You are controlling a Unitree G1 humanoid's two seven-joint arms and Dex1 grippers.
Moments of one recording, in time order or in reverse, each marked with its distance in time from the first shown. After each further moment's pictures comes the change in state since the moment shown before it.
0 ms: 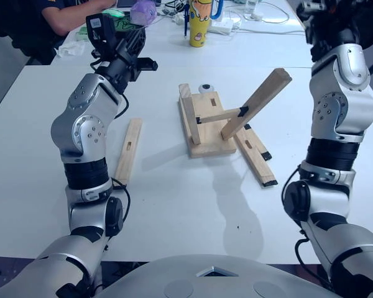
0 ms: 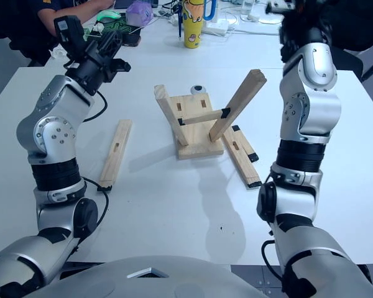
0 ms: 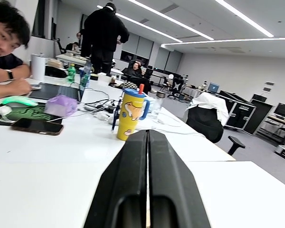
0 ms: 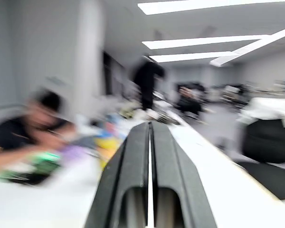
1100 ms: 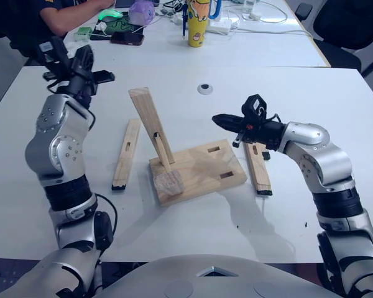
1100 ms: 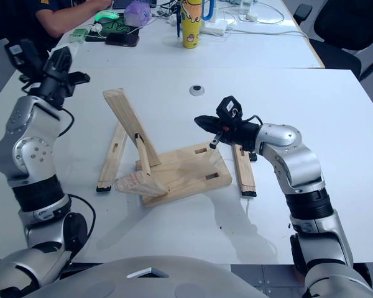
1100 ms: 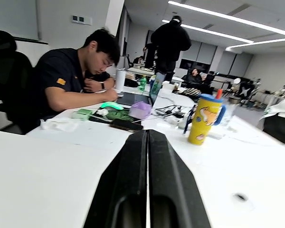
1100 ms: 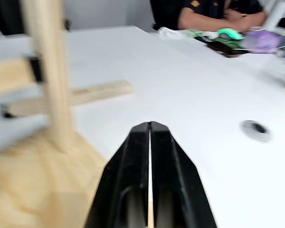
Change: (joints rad) left arm 0.181 0.141 0.106 -0.107 0.110 -0.012 0.079; right arm 0.336 -0.198 0.429 -0.296 0.119 0.022 0.809
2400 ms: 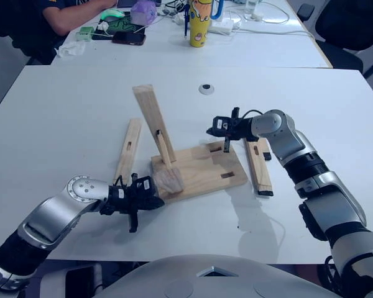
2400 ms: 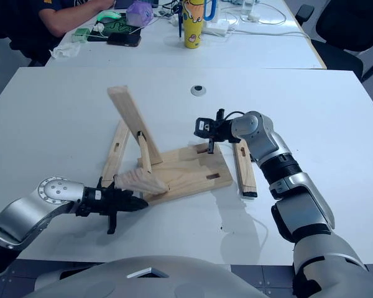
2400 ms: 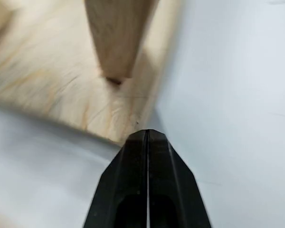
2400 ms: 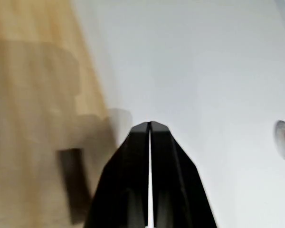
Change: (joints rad) left arm 0.306 0.487 -0.688 -0.078 0.175 -0.032 -0.753; right arm -0.288 0.033 0.275 0.602 -0.508 -0.502 0.325
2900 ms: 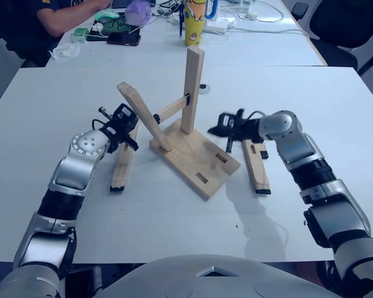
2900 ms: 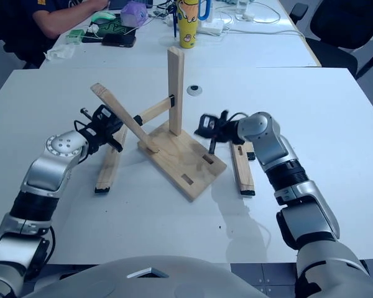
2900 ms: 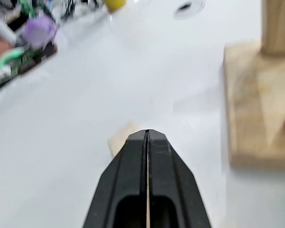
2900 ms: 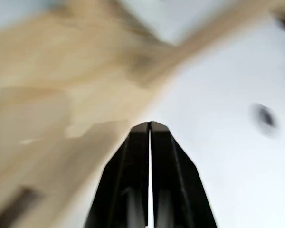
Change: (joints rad) left arm -0.109 -0.237 0.210 0.289 0.168 -0.097 0.359; right arm 0.064 0.021 -0.151 -0.148 0.107 0.224 -0.180
